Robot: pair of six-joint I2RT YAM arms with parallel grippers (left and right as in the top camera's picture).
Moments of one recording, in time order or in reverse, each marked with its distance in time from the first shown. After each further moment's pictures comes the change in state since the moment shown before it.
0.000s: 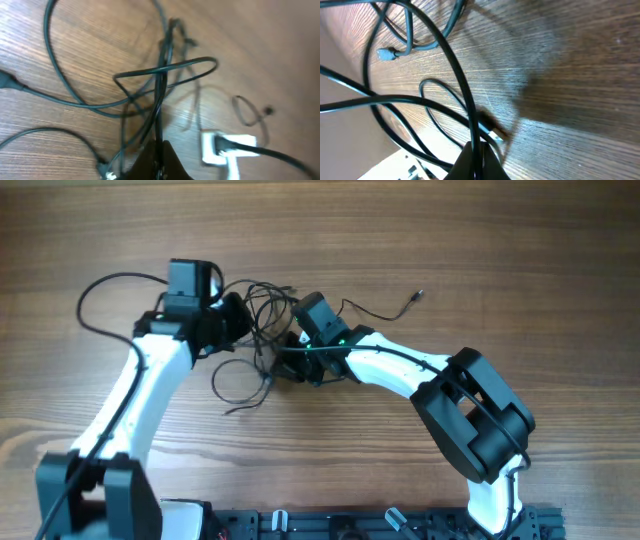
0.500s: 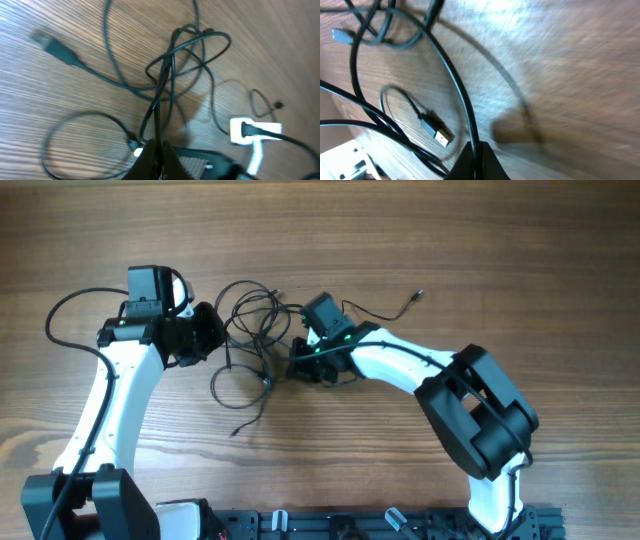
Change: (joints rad) left arm 0.145 -0.038 0.000 -0.166 0.047 0.108; right arm -0.047 0.000 0.000 -0.127 0.041 -0.308
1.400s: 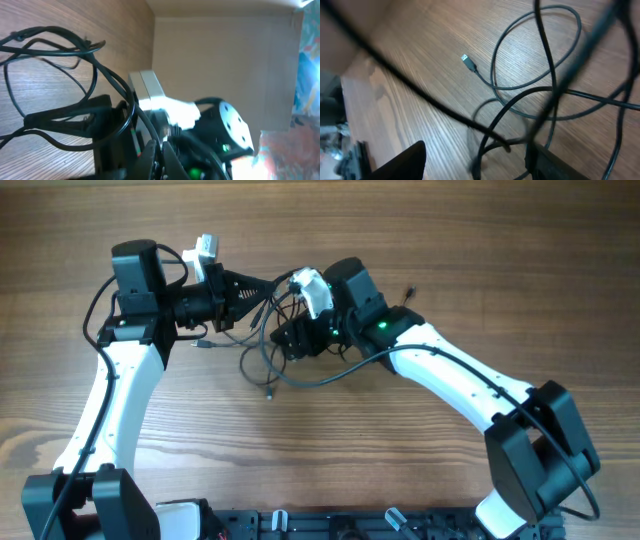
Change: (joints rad) left arm 0.000 0.000 -0.003 0.499 0.874 -0.334; right arm -0.068 -0.264 -0.001 0.077 -0.043 -0.638
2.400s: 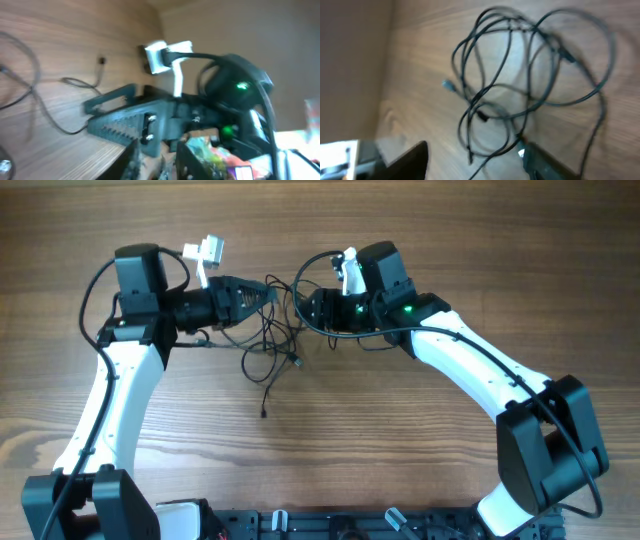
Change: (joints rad) left arm 0.000 -0.002 0.002 -0.126 -0.070 0.373; right arm -0.117 0.000 0.000 -0.031 0.002 0.357
